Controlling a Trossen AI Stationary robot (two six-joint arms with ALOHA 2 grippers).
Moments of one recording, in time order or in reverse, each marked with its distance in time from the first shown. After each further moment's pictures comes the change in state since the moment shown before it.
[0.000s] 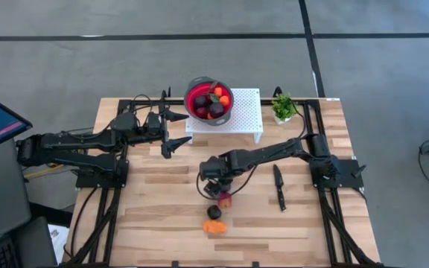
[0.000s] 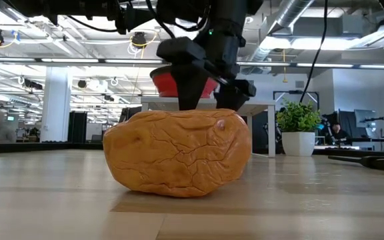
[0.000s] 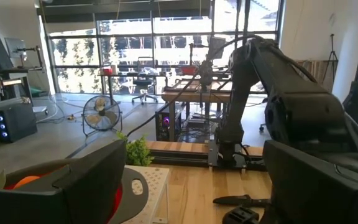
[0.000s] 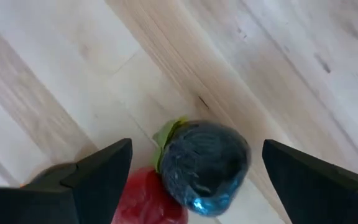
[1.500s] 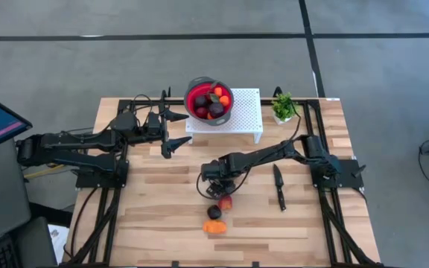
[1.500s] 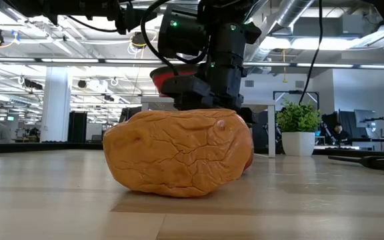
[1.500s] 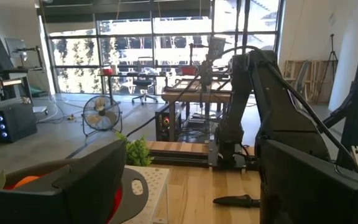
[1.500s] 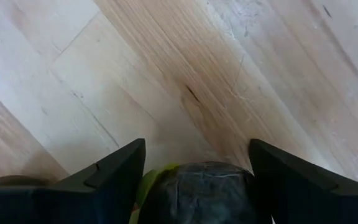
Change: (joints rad) left arm 0.000 0.000 0.000 0.000 0.000 0.000; right arm -0.015 0.061 -0.098 0.099 -0.096 -0.027
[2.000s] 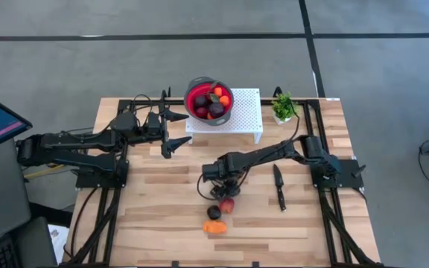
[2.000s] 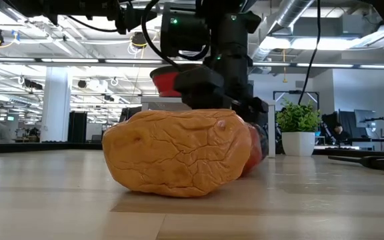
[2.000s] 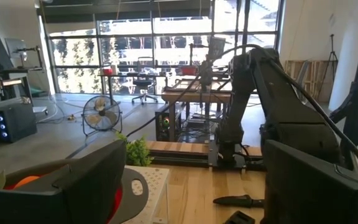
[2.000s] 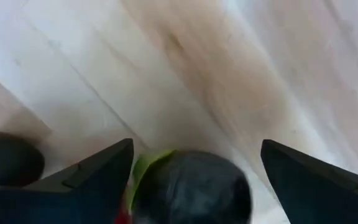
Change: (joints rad) left arm 0.000 0.000 0.000 0.000 0.000 0.000; right arm 0.003 0.006 0.074 -0.185 -0.024 -0.023
